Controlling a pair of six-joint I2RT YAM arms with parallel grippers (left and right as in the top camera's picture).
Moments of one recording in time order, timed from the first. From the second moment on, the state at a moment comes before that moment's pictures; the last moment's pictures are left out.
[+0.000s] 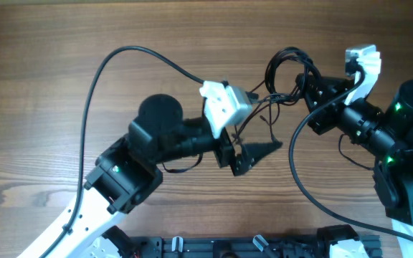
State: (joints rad) left arm -0.76 1.11 1.10 -0.15 0.55 -0.10; right arm 0.13 0.94 1.21 -0.60 -0.52 0.26
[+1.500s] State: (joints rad) left arm -0.84 1.22 1.10 -0.01 0.41 0.11; right arm 0.14 0.93 1.21 -0.72 -0.62 0.10
